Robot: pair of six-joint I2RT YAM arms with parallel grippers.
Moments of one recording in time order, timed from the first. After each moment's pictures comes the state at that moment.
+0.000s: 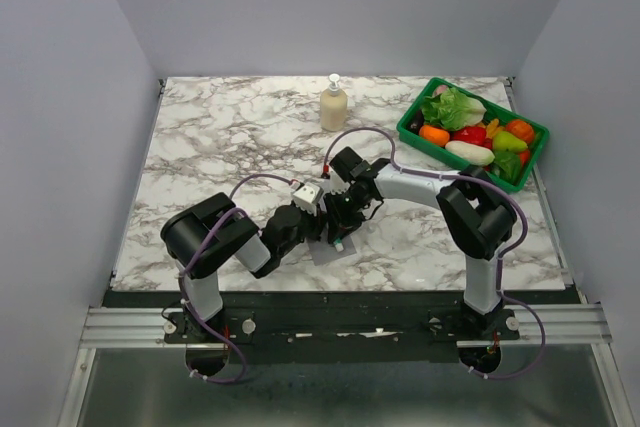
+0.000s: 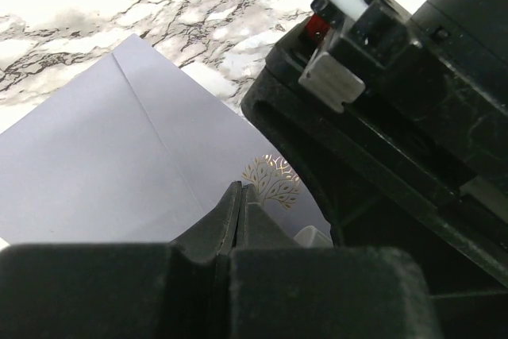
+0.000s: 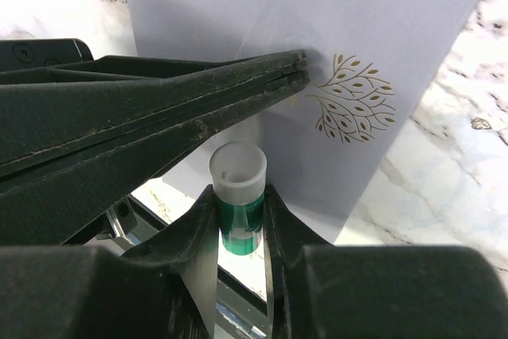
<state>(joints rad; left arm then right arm) -0.78 1.80 0.35 1.16 -0.07 -0.30 0.75 1.96 1.26 -0.58 -0.43 0.37</state>
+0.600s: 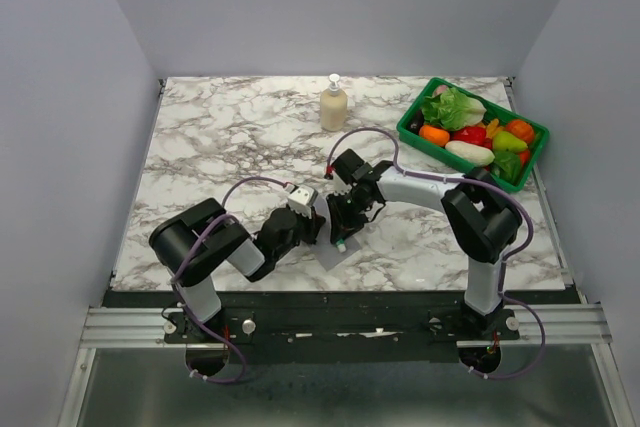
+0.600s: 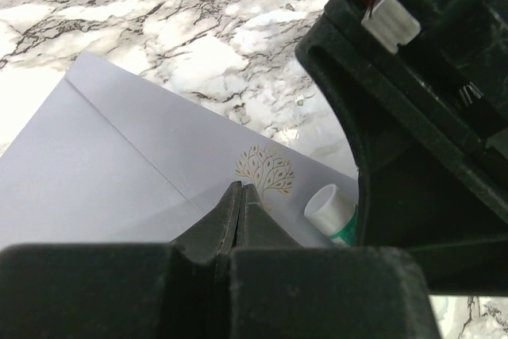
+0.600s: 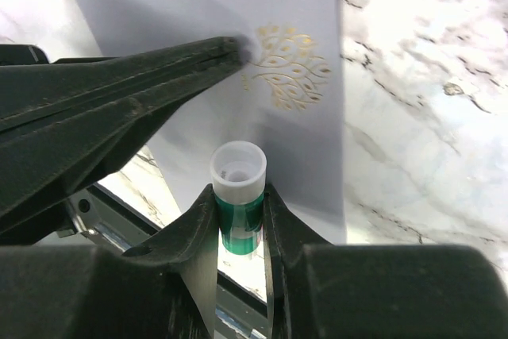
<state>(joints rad) -0.79 1.73 0.30 1.10 -0.08 -0.33 0.75 1.92 1.22 -0.57 -0.37 0.40</state>
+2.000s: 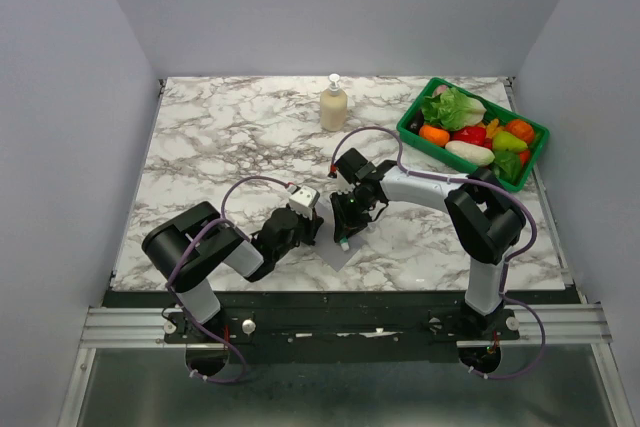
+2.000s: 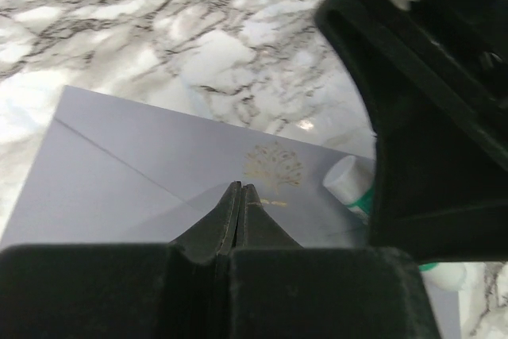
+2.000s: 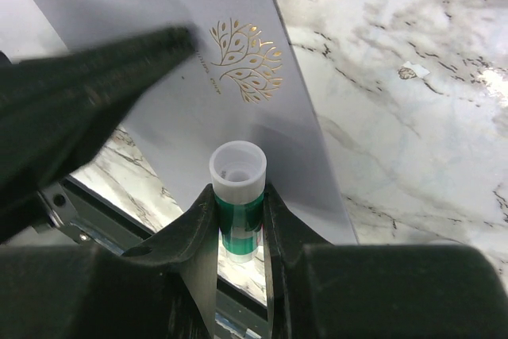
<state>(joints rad) -0.78 1.68 0.30 1.03 -0.10 -0.29 0.73 1.90 1.21 -0.57 -0.33 0.40</state>
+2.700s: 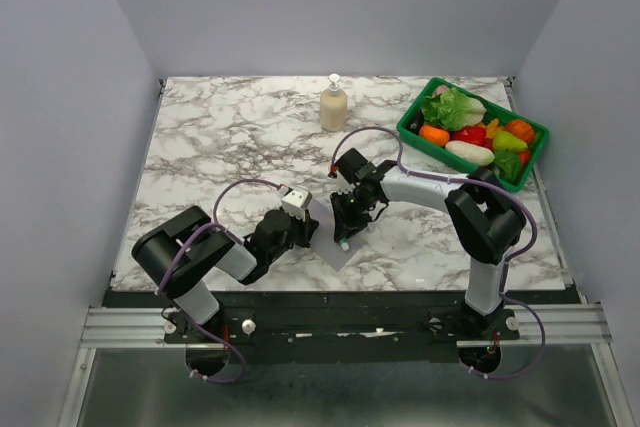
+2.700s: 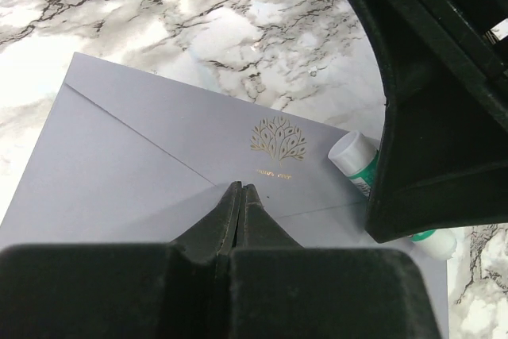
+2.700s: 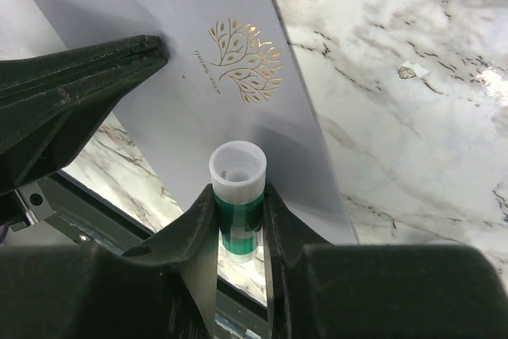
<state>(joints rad) -0.77 1.62 0.25 1.01 -0.07 -0.33 0.73 1.90 1.20 -0.57 -0.33 0.40</state>
